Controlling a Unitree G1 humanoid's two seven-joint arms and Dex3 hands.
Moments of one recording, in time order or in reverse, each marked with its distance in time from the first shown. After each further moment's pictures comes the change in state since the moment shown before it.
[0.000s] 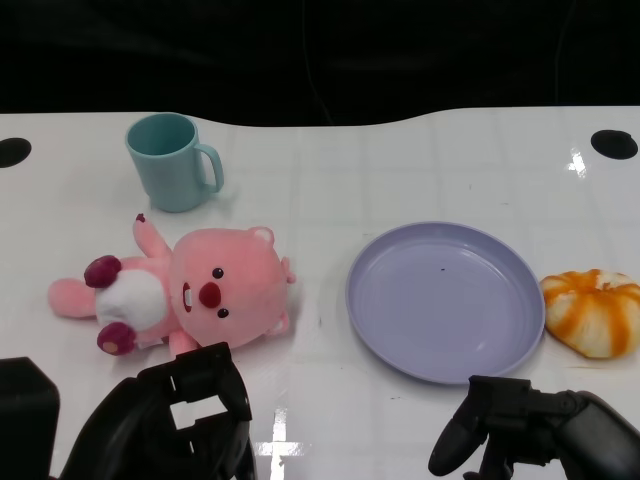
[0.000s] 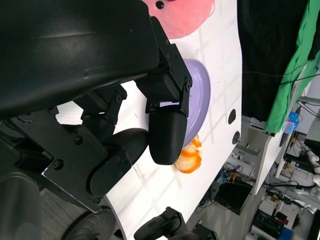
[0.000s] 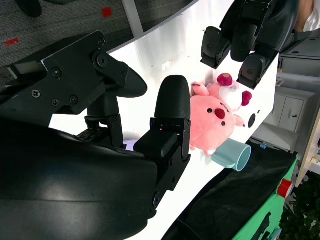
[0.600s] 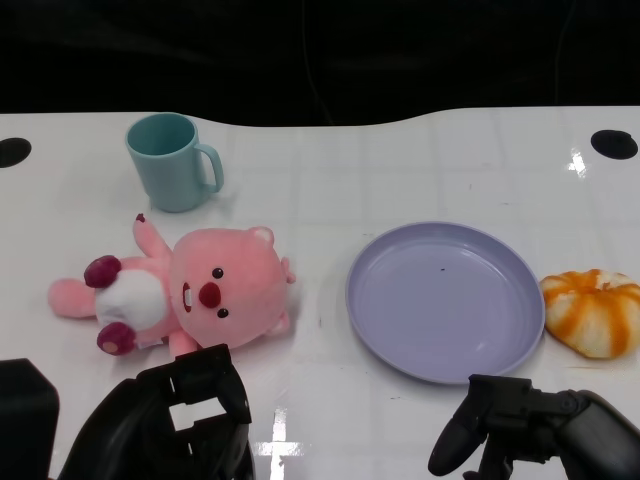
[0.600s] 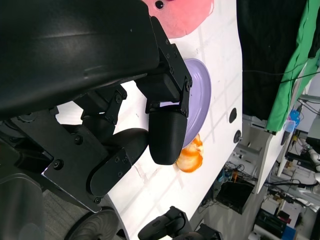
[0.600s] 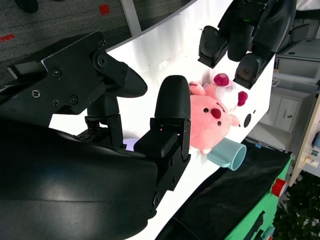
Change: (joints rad) left arm 0.006 0.006 -0.001 -0.010 0.005 -0.001 0.000; right arm 0.005 -0.002 -0.003 0.000 -0.001 -0.032 0.001
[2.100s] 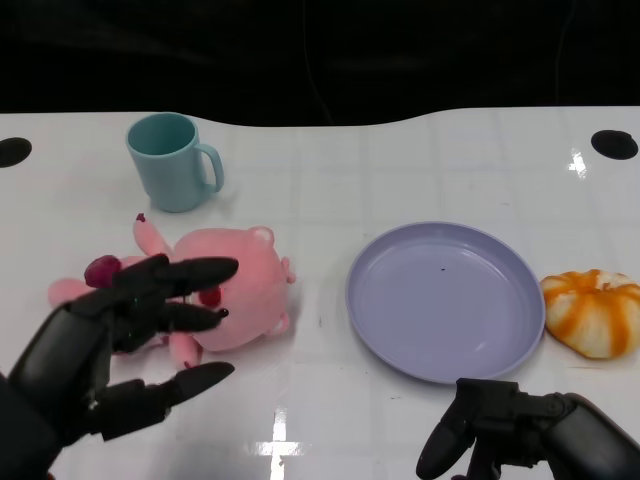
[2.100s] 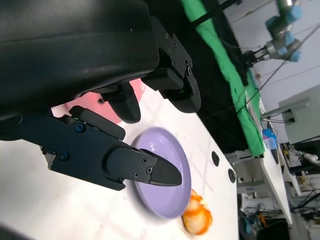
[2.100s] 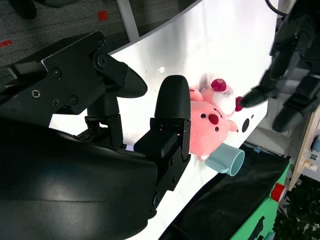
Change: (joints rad) left arm -0.090 0.112 0.059 0.031 0.387 -0.427 -0.013; right arm -0.012 0.006 0.037 -0.005 -0.005 0.031 -0.009
